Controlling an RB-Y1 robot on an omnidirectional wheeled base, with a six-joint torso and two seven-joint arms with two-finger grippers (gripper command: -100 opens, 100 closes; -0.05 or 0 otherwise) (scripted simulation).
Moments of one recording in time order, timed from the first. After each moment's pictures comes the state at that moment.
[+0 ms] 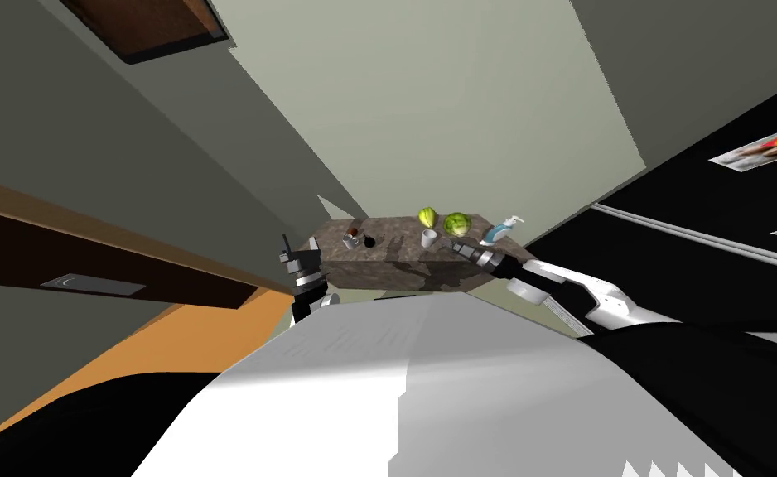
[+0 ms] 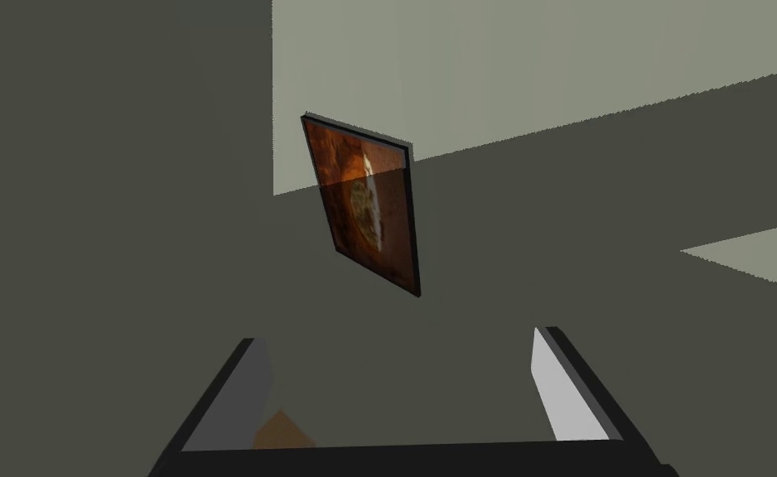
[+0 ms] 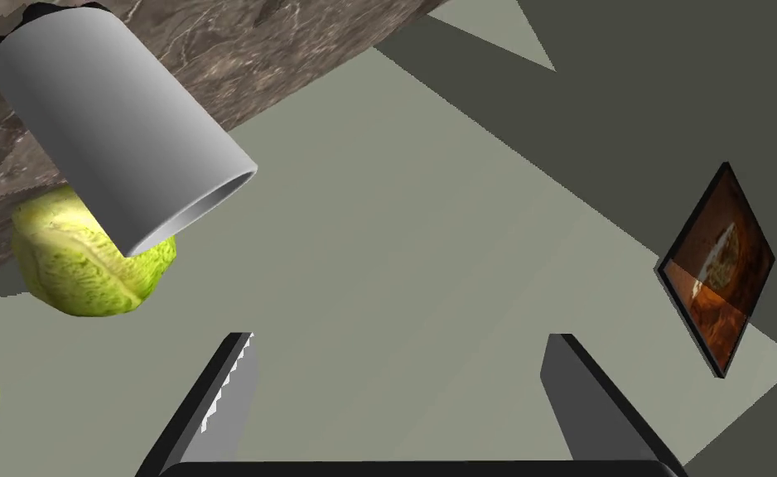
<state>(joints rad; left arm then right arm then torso) 0.54 -0.03 0.07 -2.22 0.10 -0.55 0.15 0.60 -1.22 0.02 -2.08 -0.11 -0.35 0.08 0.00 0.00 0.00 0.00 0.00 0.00</state>
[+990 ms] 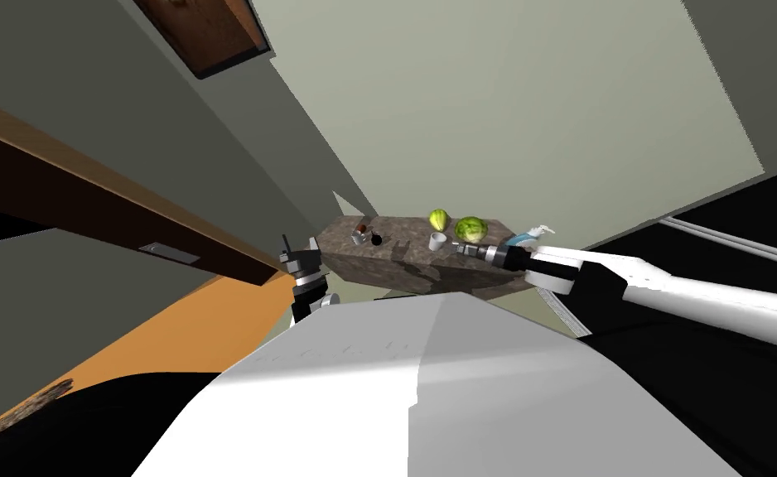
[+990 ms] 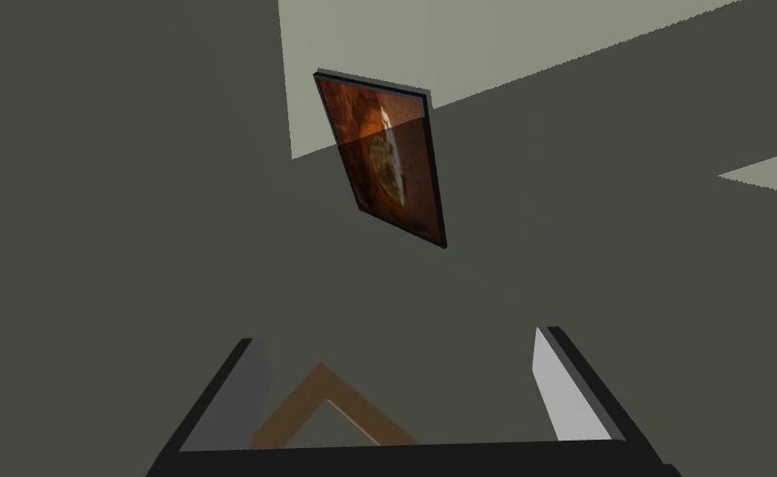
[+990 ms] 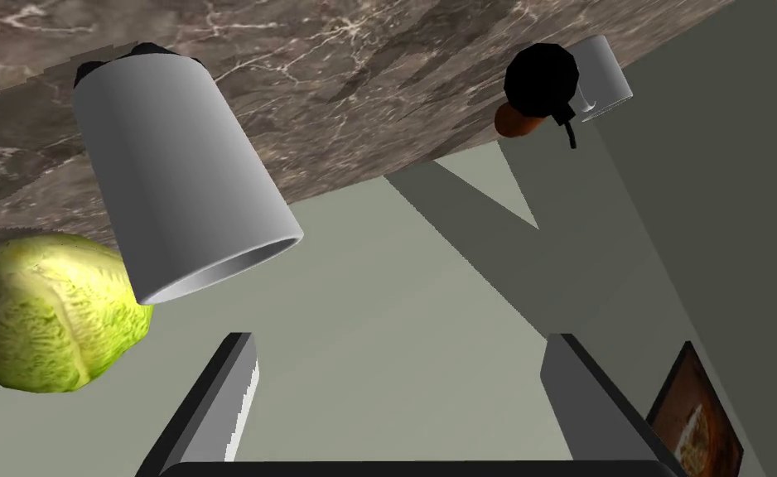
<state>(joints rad) 0.54 -0.03 0.07 -2.22 0.10 -0.55 0.15 0.64 -1.54 0.02 -2.03 -0.13 -0.32 0.05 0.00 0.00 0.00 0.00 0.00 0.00</state>
